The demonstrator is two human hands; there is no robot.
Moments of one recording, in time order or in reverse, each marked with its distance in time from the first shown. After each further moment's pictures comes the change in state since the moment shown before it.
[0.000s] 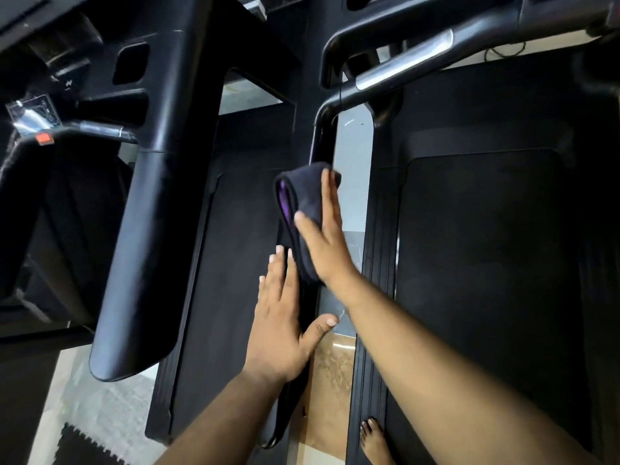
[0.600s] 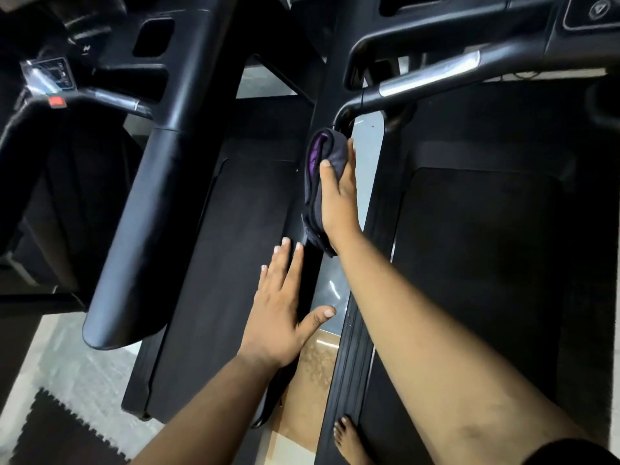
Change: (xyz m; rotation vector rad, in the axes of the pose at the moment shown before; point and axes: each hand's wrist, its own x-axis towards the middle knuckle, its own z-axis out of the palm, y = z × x) left_hand -0.001 -0.002 0.002 -0.040 0.010 0.000; right_hand 0.062 -0.015 -0.001 0.028 0.139 0.127
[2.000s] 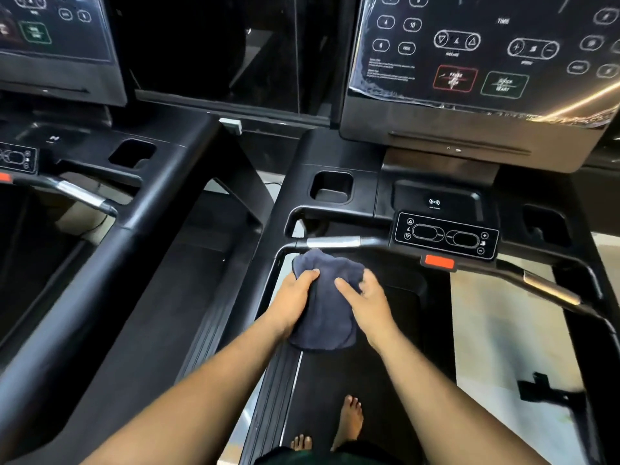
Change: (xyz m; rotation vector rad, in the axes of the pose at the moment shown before) left_hand 0.169 0.160 -0.075 -1.130 -0.109 -0.329; right_hand -0.017 -0.151 -0.175 -0.348 0.019 0.040
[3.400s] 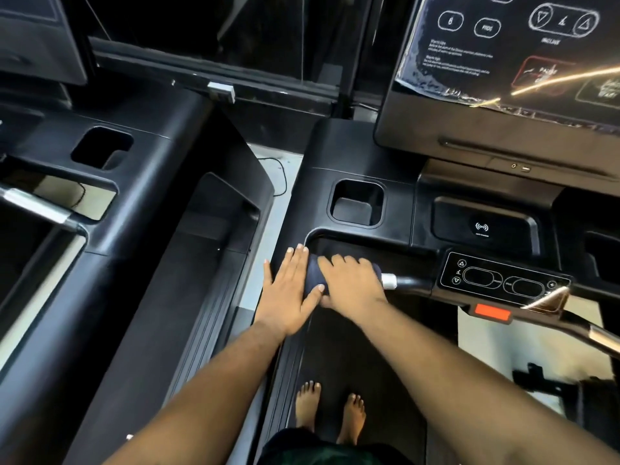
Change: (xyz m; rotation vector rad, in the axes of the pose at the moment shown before) left_hand 0.154 -0.026 -0.083 1.154 0.051 0.502; right_hand 0.146 -0.055 0.088 -1.616 -0.341 -0.454
